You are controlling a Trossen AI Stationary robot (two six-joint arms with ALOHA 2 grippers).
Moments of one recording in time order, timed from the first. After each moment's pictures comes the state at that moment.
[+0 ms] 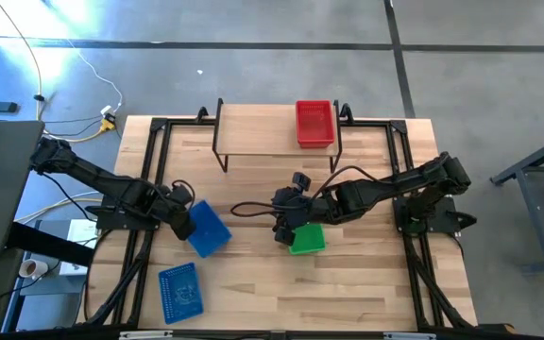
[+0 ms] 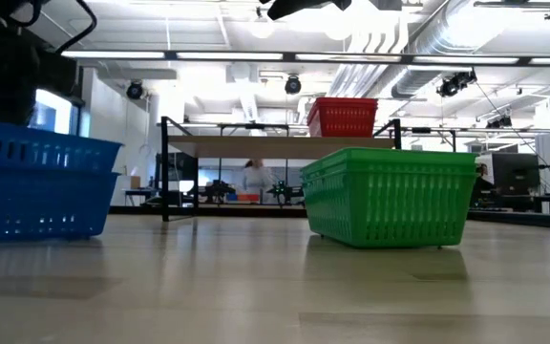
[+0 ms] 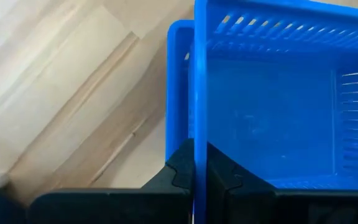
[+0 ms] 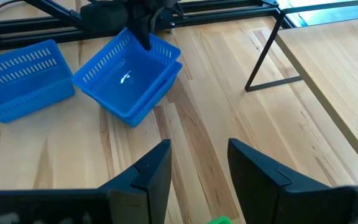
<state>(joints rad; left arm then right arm) -0.27 0.84 0.53 -0.95 -0.22 -1.09 0.28 1.71 1.59 -0.62 0.45 0.32</state>
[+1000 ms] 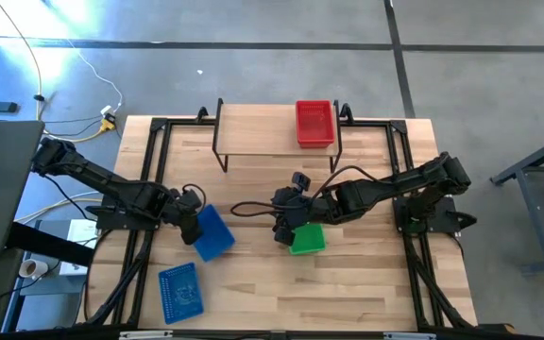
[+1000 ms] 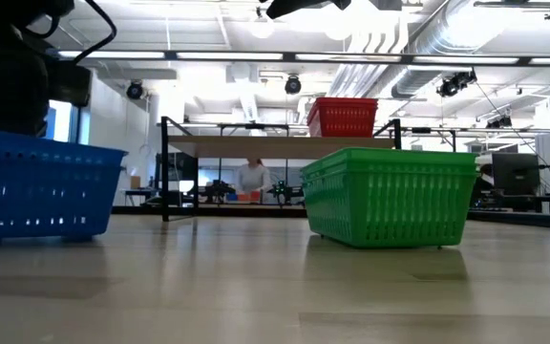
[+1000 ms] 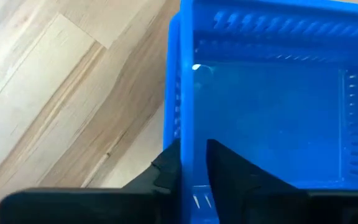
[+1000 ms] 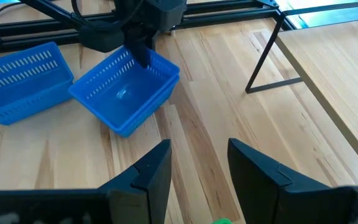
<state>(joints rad) -0.24 0.98 0.52 -0.81 -0.19 -0.99 0.28 1.71 1.59 -0.62 0.45 0.32</state>
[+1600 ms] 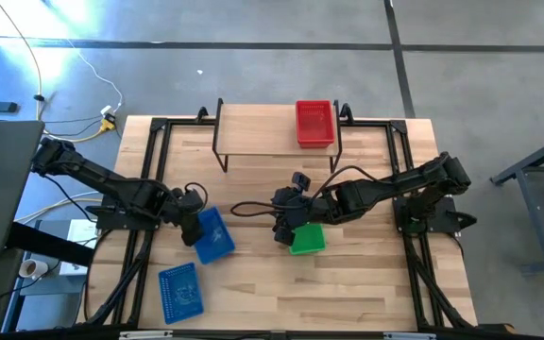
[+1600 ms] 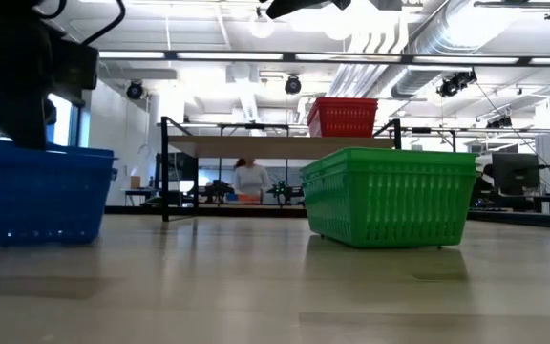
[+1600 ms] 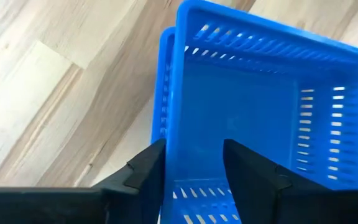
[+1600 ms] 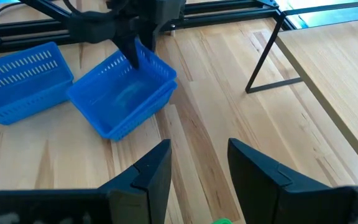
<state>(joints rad) -0.24 0.98 0.59 -0.82 -0.17 -0.93 0.28 1.71 1.59 -0.62 0.45 0.32</state>
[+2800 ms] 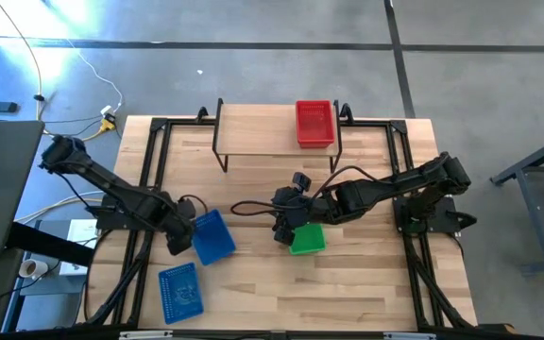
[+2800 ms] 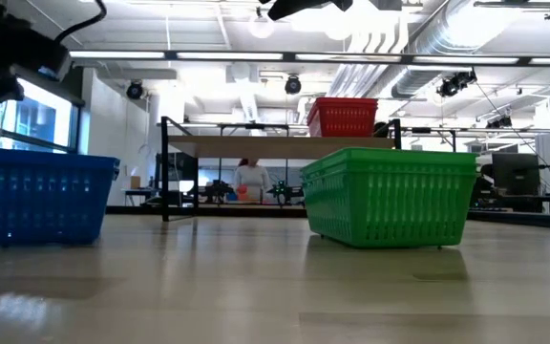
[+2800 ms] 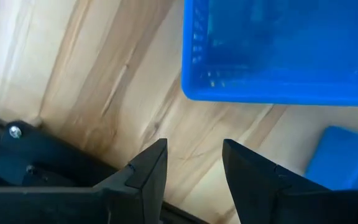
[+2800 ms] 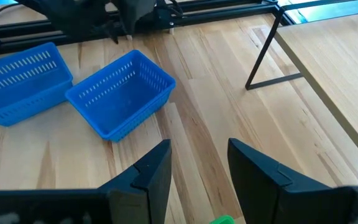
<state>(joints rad) -0.37 1.13 0.76 -1.19 -0.05 -1.01 0.28 1.71 1.59 -0.63 0.45 0.34</state>
